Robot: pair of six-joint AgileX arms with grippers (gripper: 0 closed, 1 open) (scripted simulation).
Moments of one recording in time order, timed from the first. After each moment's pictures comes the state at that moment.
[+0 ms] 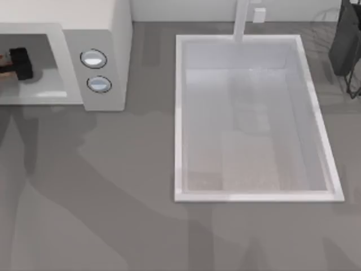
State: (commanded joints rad) left arm 0.15 2.26 1.23 0.64 -0.05 0.00; right arm 0.00 0.00 0.00 0.00 0.00 0.00
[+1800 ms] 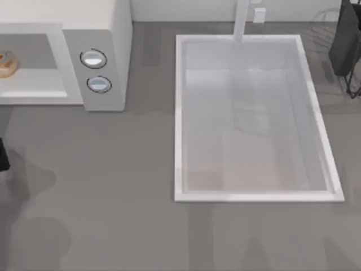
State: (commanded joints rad) left arm 0.31 1.88 0.35 1.05 0.09 0.07; right arm 0.00 0.00 0.00 0.00 0.00 0.00
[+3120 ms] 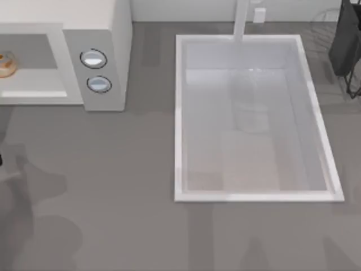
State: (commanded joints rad) left arm 0.34 1.62 0.42 0.59 0.15 0.07; right arm 0.00 0.00 0.00 0.00 0.00 0.00
